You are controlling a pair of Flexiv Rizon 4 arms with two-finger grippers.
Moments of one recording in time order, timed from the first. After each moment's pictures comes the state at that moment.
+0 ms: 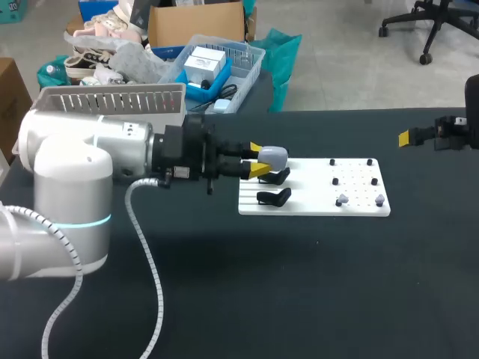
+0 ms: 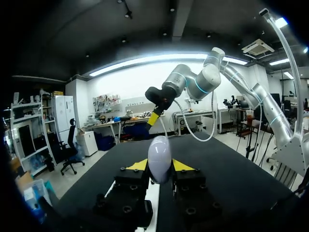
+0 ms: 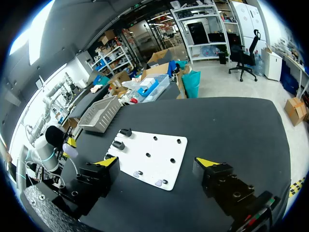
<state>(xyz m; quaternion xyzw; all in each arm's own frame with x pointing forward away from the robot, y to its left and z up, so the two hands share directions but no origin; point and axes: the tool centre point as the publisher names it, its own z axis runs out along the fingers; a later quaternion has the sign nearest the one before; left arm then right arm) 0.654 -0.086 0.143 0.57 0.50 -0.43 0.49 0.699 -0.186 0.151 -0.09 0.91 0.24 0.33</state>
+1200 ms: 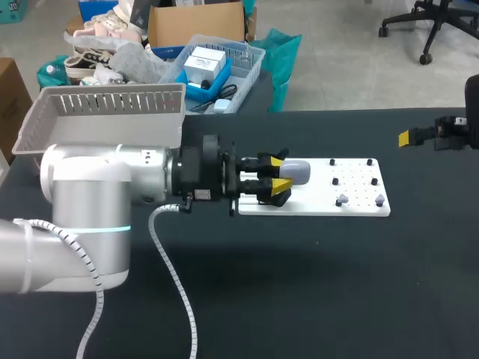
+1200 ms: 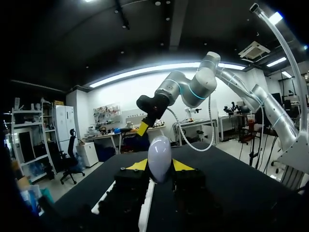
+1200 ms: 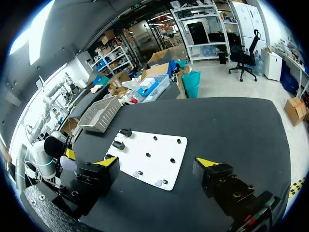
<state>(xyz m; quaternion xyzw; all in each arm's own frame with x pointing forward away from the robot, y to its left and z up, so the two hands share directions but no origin) 0.627 -0.122 0.141 0.55 0.47 -0.44 0.53 0.699 -0.186 0.151 -0.09 0.91 0.24 0.33</state>
